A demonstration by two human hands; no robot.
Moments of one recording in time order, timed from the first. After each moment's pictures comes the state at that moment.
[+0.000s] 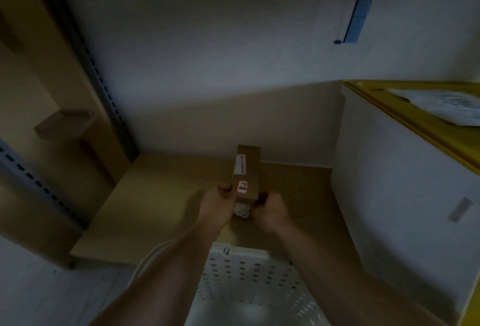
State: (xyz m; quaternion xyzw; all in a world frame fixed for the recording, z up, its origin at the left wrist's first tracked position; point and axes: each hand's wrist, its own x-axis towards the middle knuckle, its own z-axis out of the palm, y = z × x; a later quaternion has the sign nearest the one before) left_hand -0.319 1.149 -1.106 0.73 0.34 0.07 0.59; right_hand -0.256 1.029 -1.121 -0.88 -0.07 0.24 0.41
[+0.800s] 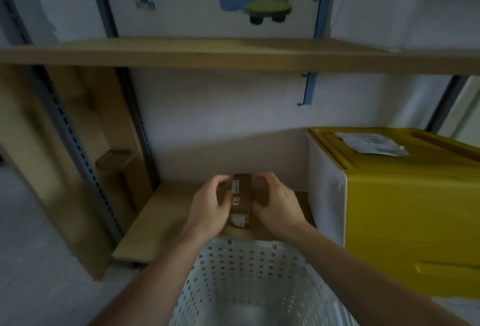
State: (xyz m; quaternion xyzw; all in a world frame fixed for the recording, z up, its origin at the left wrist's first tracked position) left_hand -0.461 1.098 -0.941 0.88 0.16 0.23 0.39; right_hand -0.385 0.941 -0.933 -0.88 -0.28 -0.01 0.37
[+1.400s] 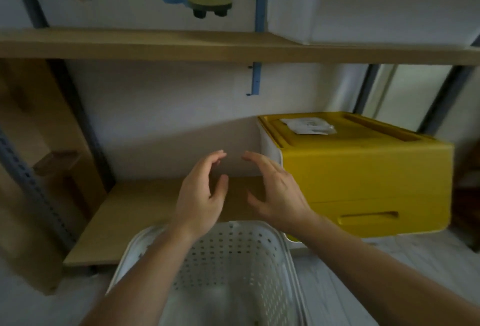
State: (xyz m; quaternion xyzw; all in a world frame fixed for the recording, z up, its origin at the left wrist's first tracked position) left_hand -0.484 1.012 -0.912 0.86 -0.01 0.30 0.41; right_hand -0.429 0.837 -0.893 -0.88 -0.34 -0.15 0.31
